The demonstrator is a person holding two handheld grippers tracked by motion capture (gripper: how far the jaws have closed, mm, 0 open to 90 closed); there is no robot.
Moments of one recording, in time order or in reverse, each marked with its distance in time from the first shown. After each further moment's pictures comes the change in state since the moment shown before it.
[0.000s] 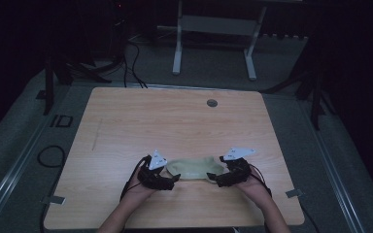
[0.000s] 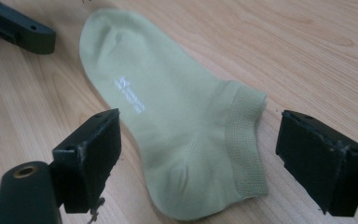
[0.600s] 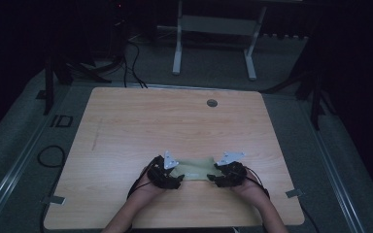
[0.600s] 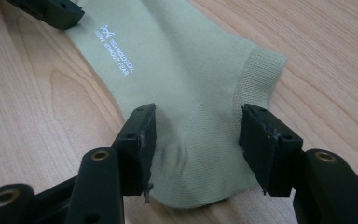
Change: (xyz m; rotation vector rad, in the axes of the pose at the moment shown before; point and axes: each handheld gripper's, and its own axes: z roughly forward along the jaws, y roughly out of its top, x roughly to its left) left arm -0.013 0.005 0.035 0.145 0.042 0.069; right arm 0.005 -0.009 0.018 0.135 -0.039 -0.103
